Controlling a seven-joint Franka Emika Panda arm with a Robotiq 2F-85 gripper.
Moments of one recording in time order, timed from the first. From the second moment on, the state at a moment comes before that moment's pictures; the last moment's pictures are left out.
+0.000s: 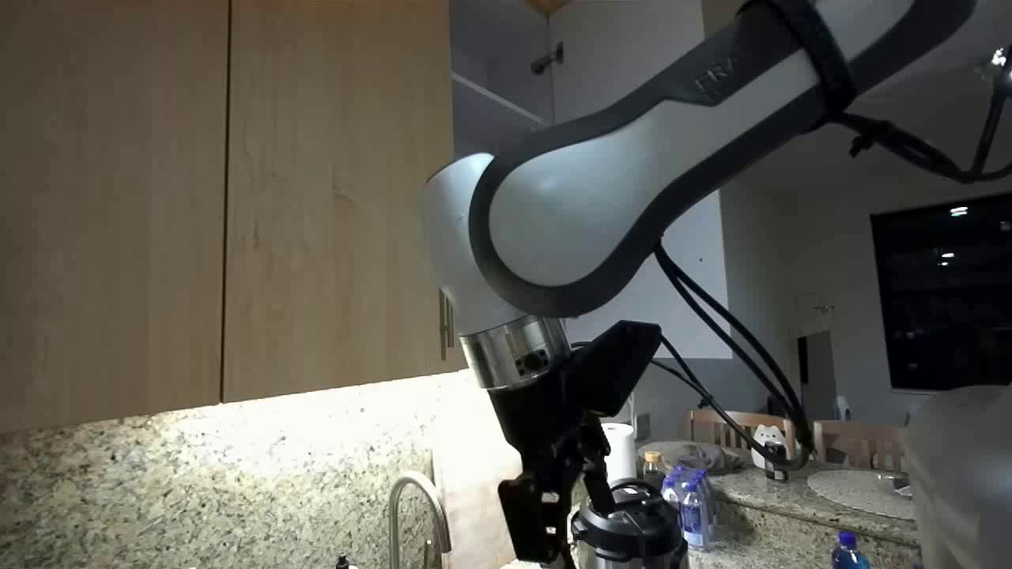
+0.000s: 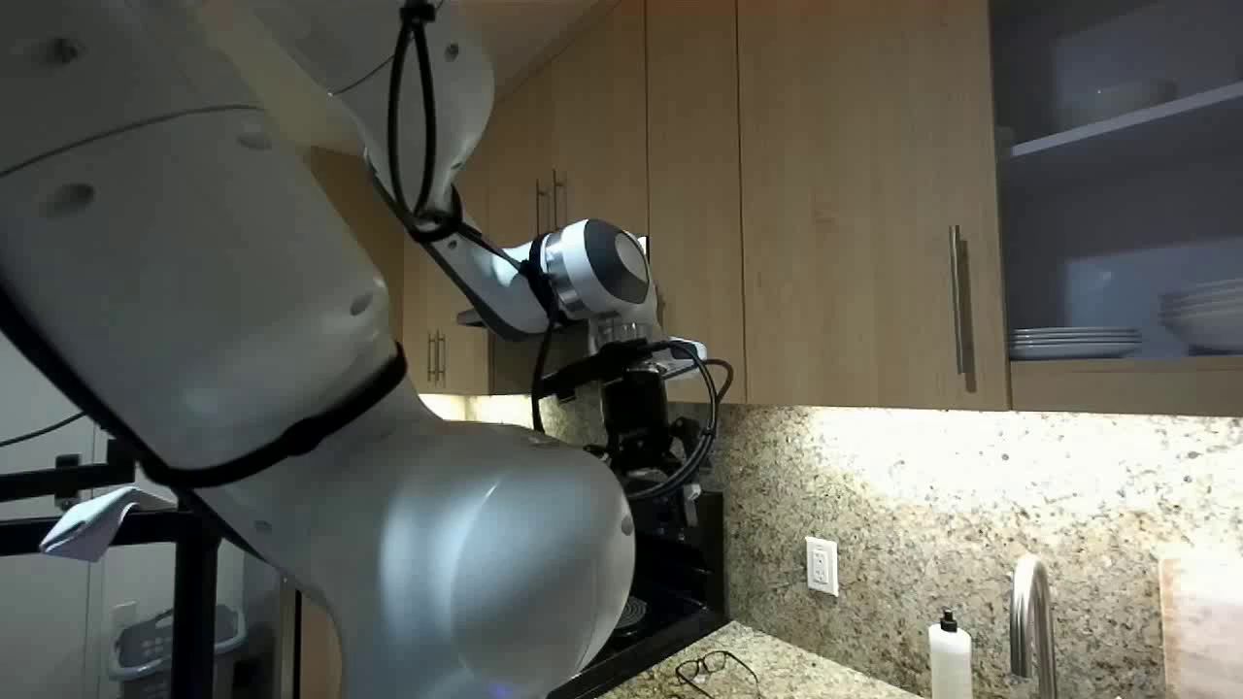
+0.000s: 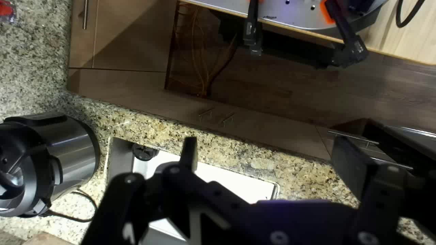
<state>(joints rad) 0.19 -0.66 0.37 -2.67 -0.02 1.82 0.23</state>
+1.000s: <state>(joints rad) 0.20 -0.67 0.34 -2.67 -0.03 1.82 0.23</state>
